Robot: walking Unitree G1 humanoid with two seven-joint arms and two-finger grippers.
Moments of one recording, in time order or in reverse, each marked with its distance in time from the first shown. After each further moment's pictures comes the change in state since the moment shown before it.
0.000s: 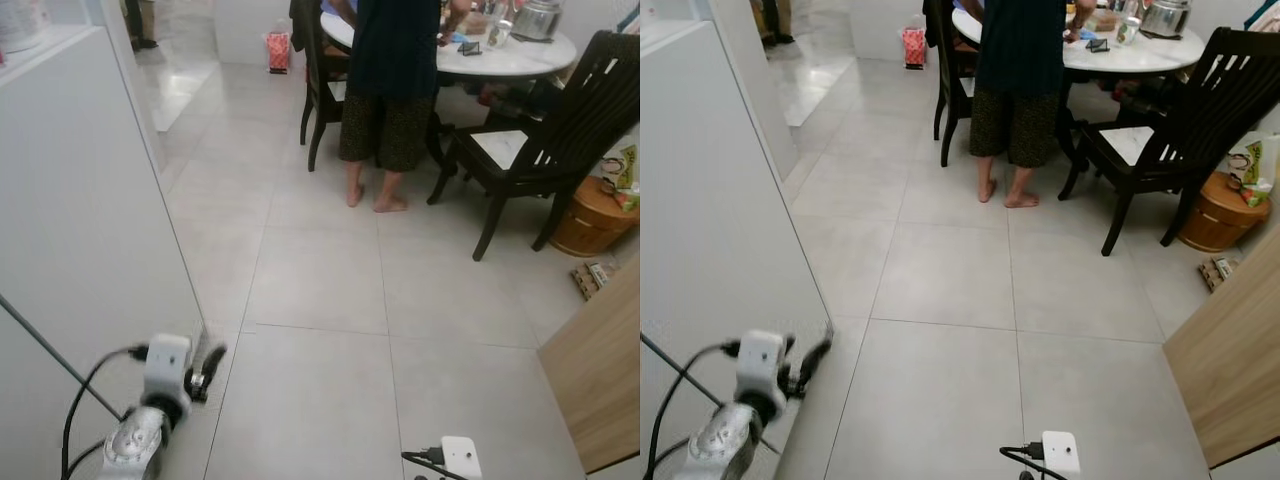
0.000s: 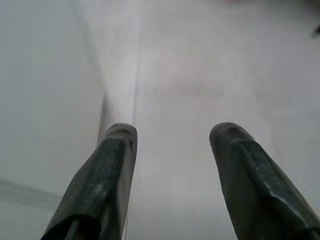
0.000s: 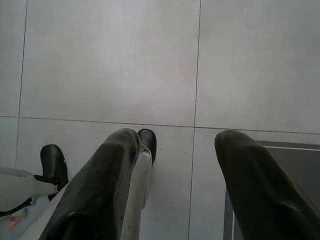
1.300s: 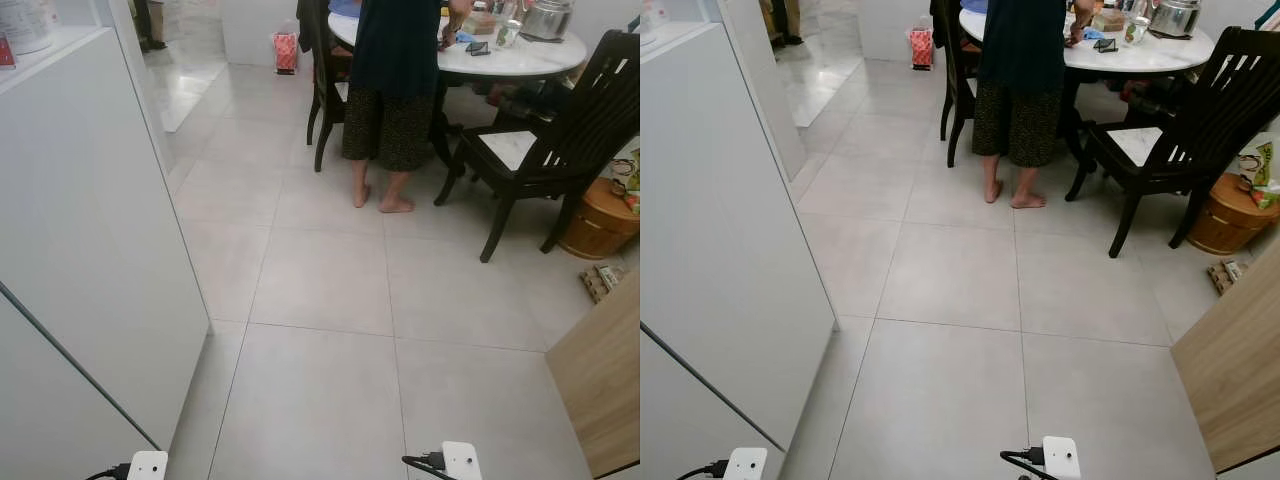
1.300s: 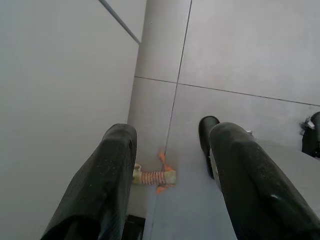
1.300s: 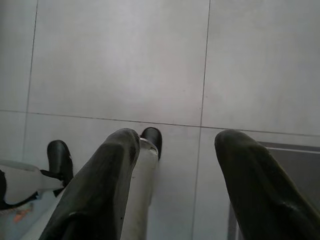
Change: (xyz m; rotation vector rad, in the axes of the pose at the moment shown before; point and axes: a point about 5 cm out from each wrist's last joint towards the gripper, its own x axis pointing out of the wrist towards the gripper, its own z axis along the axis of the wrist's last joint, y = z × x) left arm -0.035 0.010 -0.108 0.032 0.573 0.223; right arm -0.001 0.000 -0.006 -0.012 0.009 0.022
